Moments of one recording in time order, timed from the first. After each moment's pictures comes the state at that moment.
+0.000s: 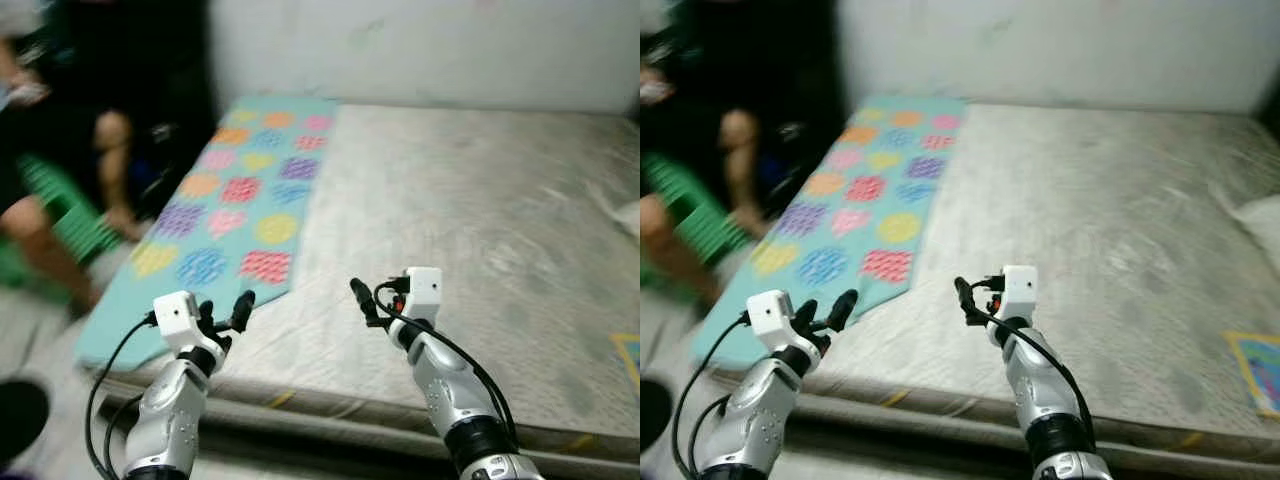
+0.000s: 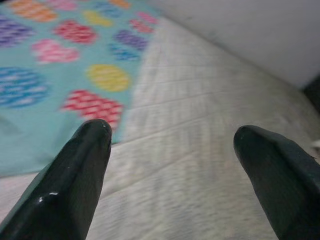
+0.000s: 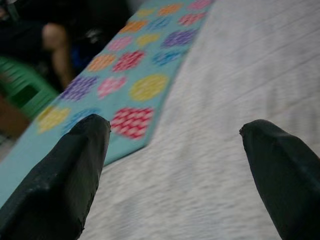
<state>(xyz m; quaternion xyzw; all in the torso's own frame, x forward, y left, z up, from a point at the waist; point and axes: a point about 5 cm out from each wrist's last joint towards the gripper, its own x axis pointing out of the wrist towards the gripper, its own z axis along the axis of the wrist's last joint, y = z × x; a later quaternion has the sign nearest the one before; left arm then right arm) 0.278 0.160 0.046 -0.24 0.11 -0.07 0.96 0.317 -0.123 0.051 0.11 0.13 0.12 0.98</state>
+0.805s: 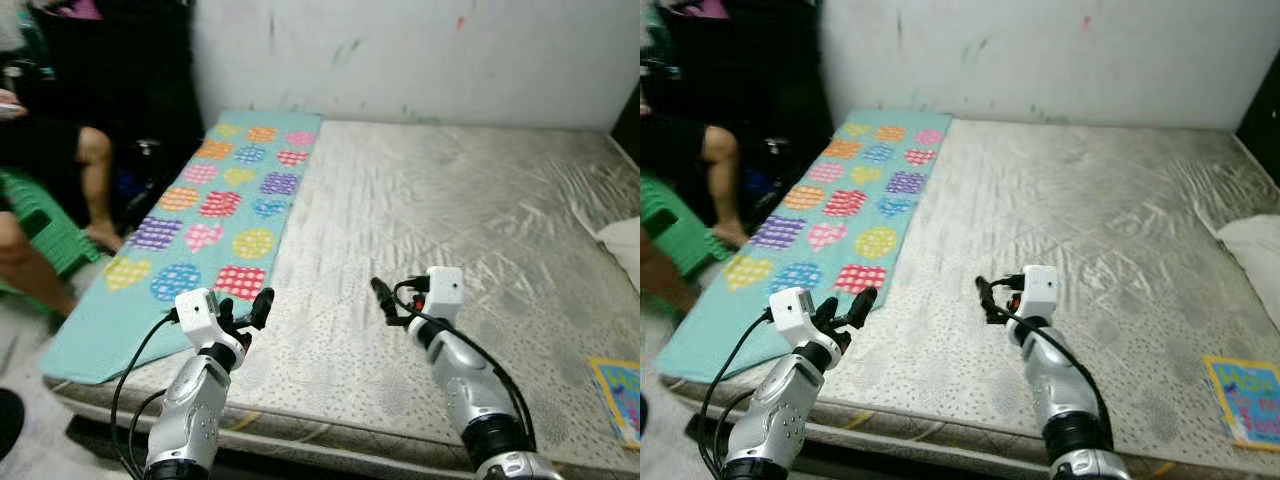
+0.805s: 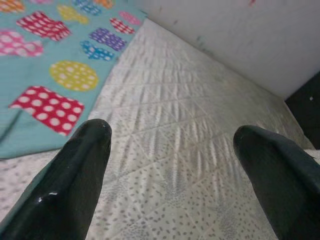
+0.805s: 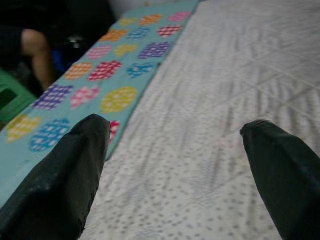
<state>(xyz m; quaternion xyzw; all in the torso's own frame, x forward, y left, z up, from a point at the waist) 0.281 0.146 0.045 -0.25 0.11 -0.07 0.96 0.317 -0.139 0.049 0.11 0.13 0.10 0.98</state>
